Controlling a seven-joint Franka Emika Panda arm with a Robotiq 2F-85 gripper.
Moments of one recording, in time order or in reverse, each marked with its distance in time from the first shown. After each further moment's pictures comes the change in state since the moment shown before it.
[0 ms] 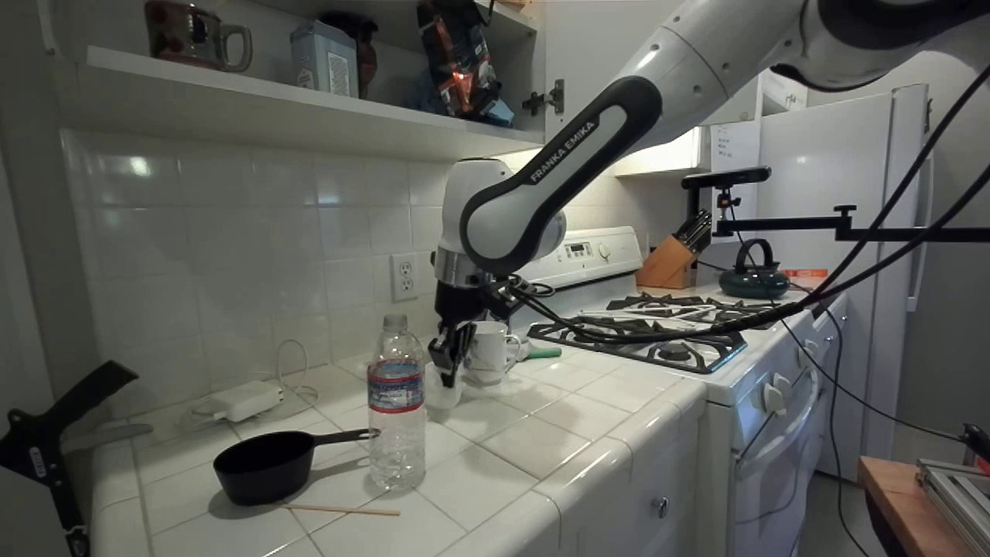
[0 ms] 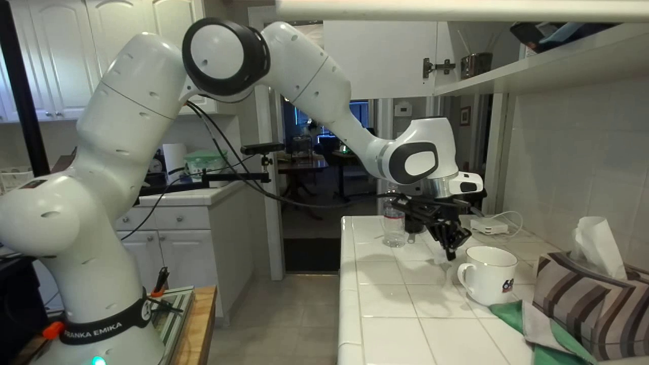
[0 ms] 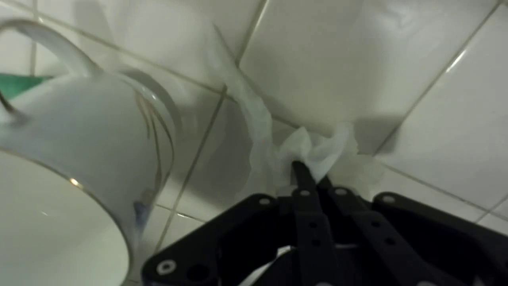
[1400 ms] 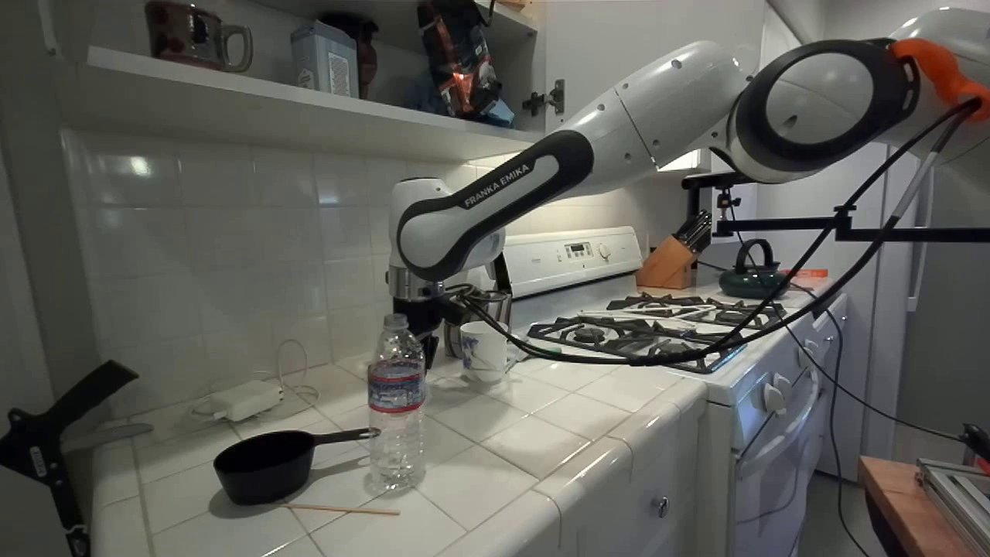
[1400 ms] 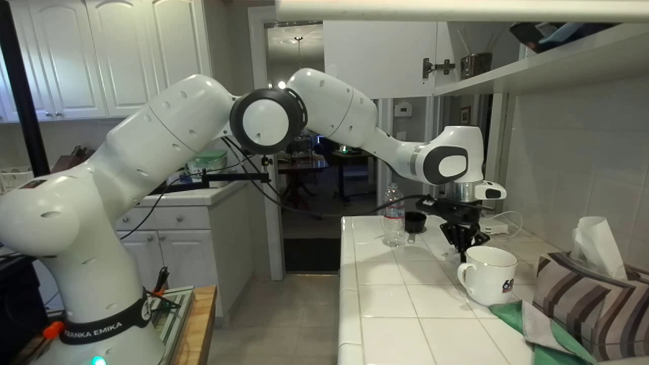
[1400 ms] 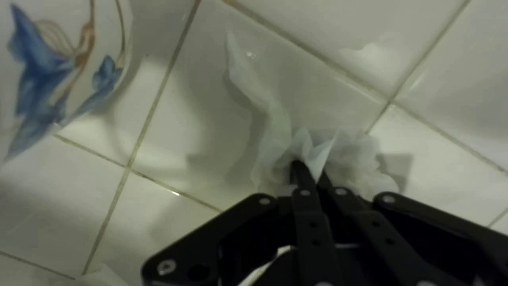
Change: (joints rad) arm -0.002 0.322 0.027 0.540 0.000 -0.342 -0.063
